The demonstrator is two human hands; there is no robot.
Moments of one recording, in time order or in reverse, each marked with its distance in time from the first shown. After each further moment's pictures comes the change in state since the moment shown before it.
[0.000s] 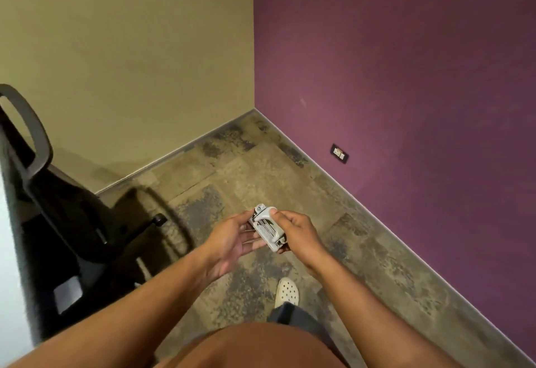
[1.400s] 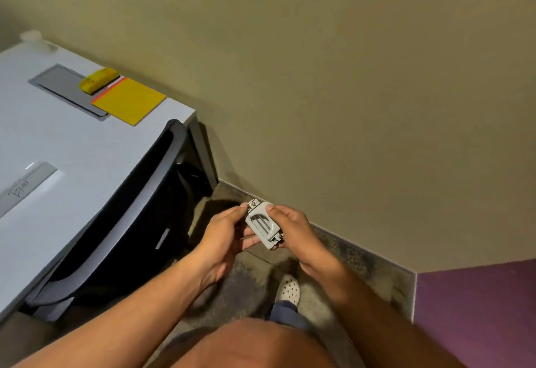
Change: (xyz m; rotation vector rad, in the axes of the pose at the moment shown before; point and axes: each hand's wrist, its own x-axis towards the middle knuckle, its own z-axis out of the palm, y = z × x) left_hand 0.255 0.433 -0.269 -0.837 0.809 0.473; right_hand 0.544 -0.339 0.394 -0.497 -1.030 0.074
